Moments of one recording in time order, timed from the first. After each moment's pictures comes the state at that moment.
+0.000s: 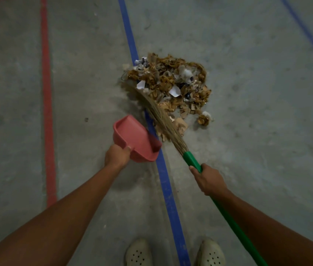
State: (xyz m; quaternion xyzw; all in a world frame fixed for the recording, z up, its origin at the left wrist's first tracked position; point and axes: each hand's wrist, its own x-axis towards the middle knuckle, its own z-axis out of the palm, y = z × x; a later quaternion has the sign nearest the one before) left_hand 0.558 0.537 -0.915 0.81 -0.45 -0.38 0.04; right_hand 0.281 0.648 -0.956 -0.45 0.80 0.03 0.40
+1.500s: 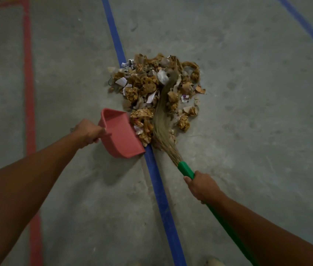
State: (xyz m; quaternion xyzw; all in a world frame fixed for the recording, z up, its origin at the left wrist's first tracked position) left_hand 0.590 0.400 -0.945 0.78 -0.49 -0.39 -0.03; right_hand 0.261 0.627 -1.031 -0.44 0.79 0.09 0.41
